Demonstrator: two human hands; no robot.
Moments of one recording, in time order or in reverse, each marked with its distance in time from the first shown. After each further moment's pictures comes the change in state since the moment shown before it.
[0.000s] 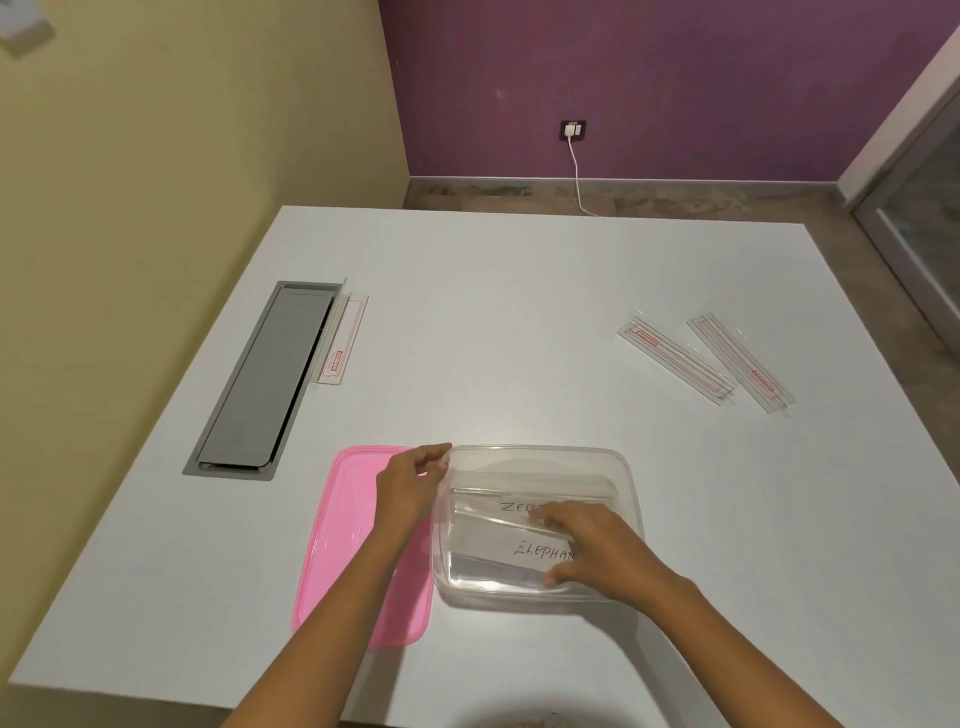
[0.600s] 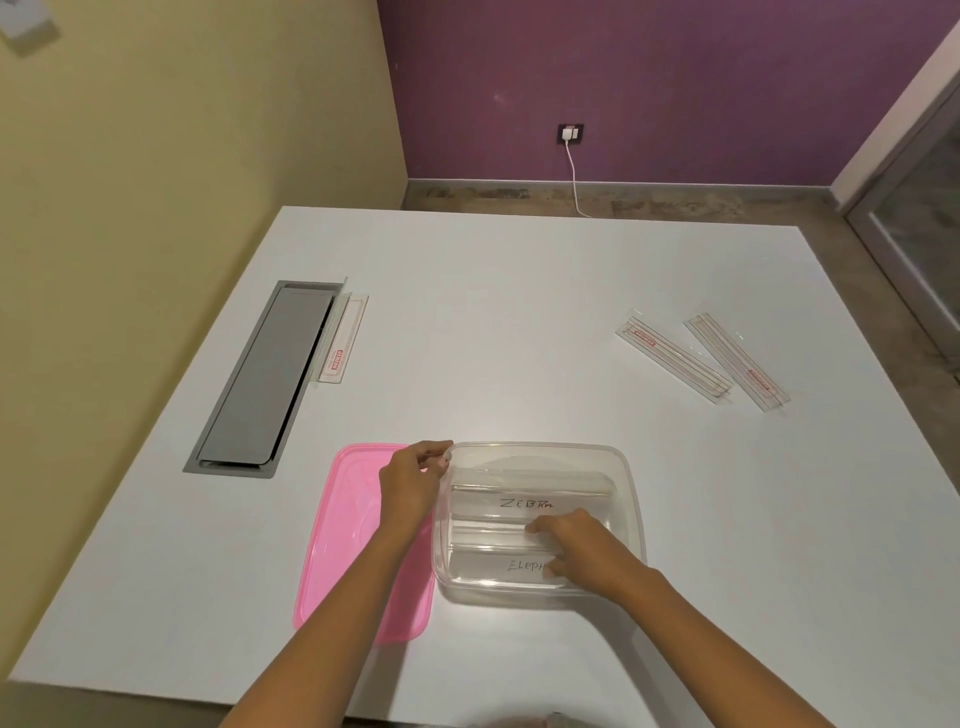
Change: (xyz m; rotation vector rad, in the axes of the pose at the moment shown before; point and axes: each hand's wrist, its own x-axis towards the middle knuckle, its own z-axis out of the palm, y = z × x) left_hand 0.003 -0.005 0.006 -0.068 0.067 0.055; right_hand 0.015 0.005 0.027 -0.075 -0.085 0.112
